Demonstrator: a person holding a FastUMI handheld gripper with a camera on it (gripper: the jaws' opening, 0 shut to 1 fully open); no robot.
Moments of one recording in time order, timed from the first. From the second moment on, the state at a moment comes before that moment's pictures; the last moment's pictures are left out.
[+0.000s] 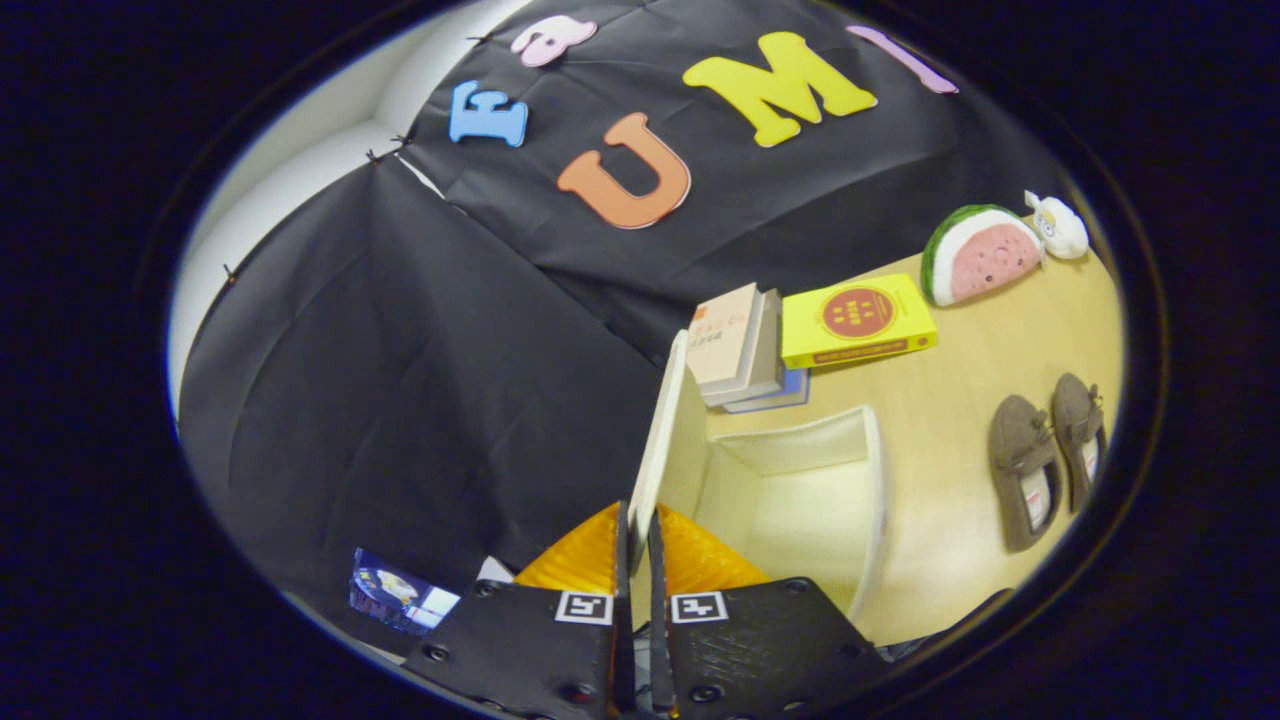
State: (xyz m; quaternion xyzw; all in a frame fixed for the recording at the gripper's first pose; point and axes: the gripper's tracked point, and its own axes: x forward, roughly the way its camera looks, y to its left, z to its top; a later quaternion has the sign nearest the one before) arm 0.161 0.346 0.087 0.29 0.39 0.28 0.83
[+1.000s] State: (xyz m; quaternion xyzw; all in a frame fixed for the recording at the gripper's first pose) arm 0.170 0.429 0.103 0.18 0.29 0.36 0.87
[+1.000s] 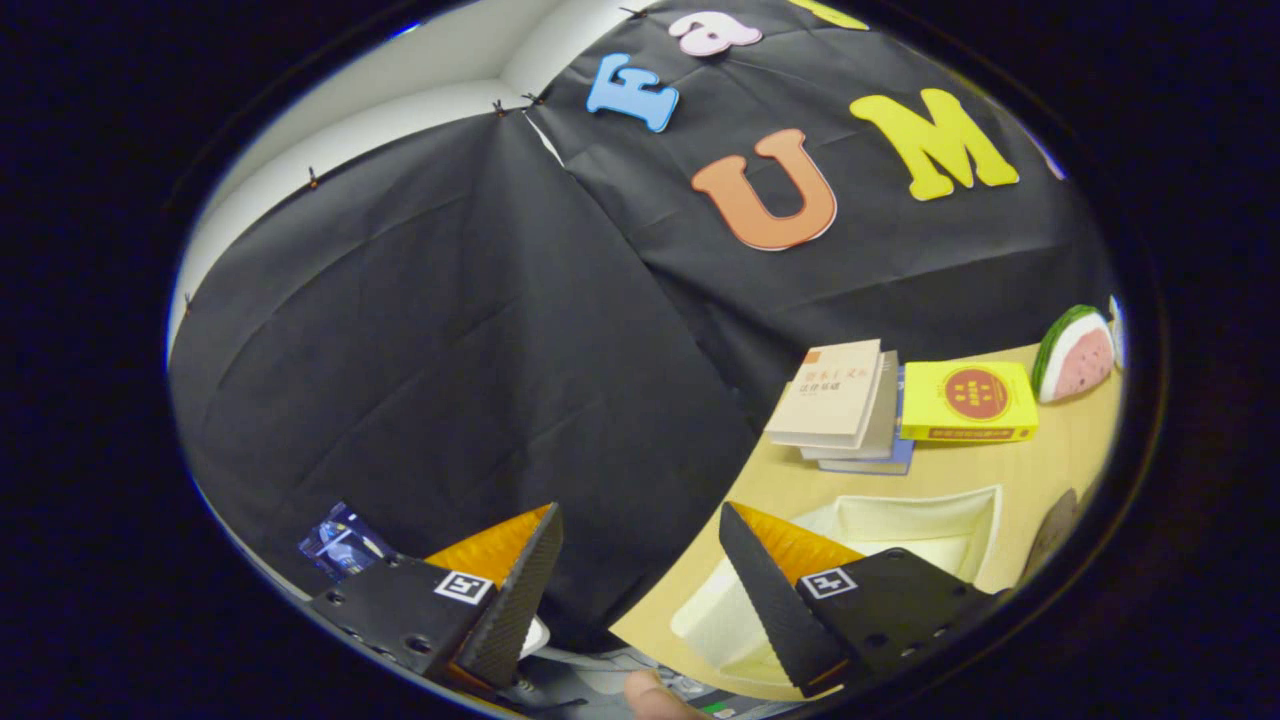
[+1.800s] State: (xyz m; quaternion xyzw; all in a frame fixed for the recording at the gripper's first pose) arm 0.171 0.064 -0.100 -0.07 0.37 0.09 0.92
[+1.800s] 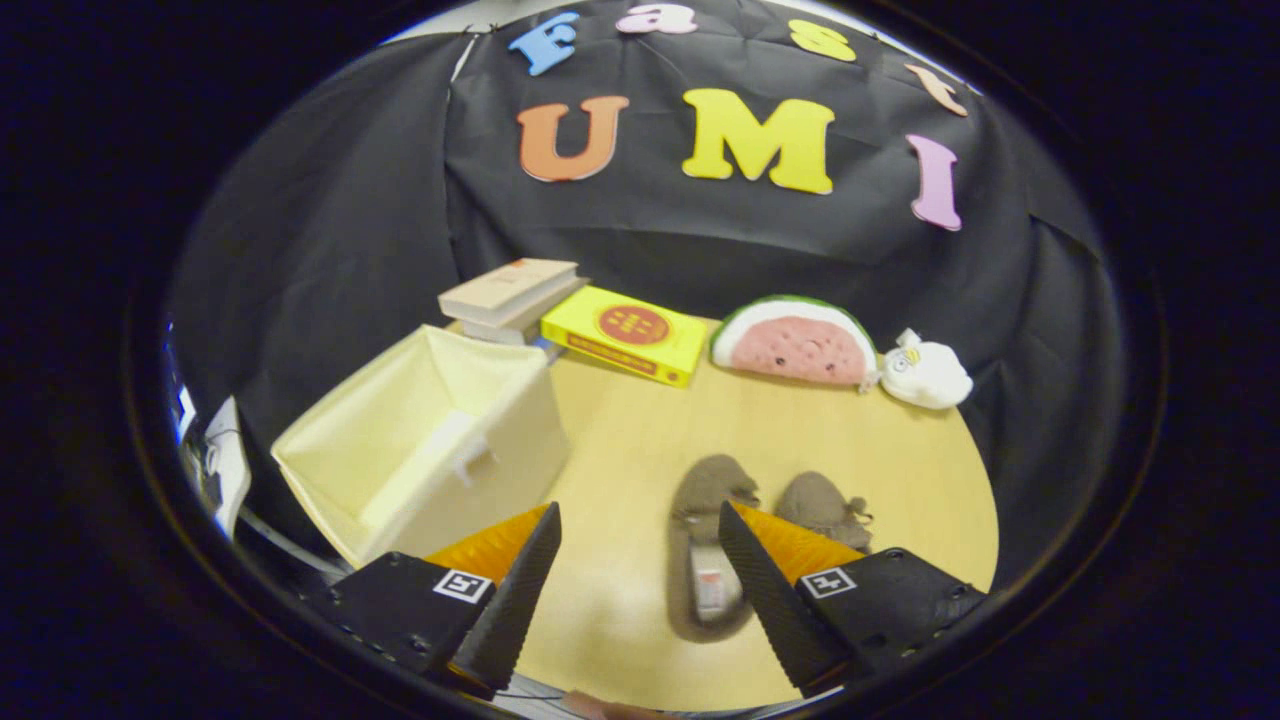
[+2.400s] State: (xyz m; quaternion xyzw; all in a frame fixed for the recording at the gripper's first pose) arm 0.196 -0.007 -0.205 -0.05 0.52 0.03 0.85
